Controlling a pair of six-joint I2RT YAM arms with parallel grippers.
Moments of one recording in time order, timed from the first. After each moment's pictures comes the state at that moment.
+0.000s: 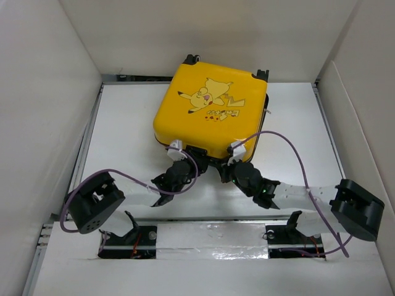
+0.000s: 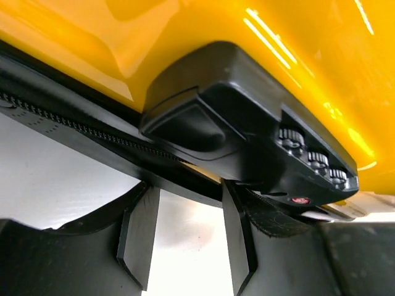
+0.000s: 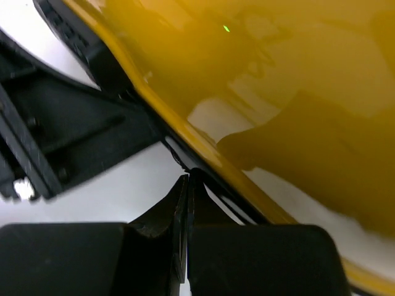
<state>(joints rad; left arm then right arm) -0.93 1.42 0.39 0.71 -0.42 -1.02 1.01 1.22 0.43 0.48 0.38 0.36</state>
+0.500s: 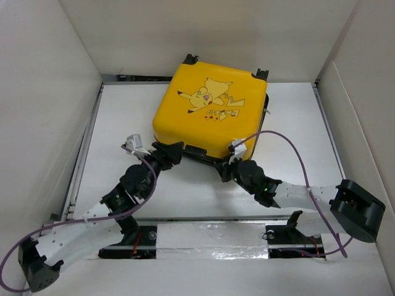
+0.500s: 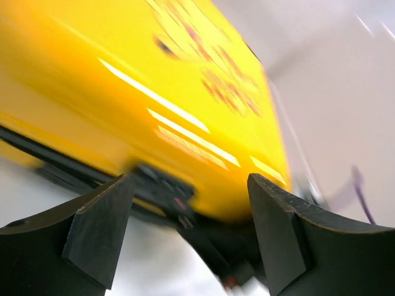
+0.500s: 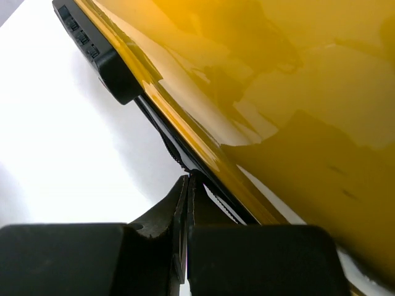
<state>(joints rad) -0.94 0.62 0.41 0.19 -0.55 -0.82 0.96 1.26 0.44 0.55 0.26 0.36</state>
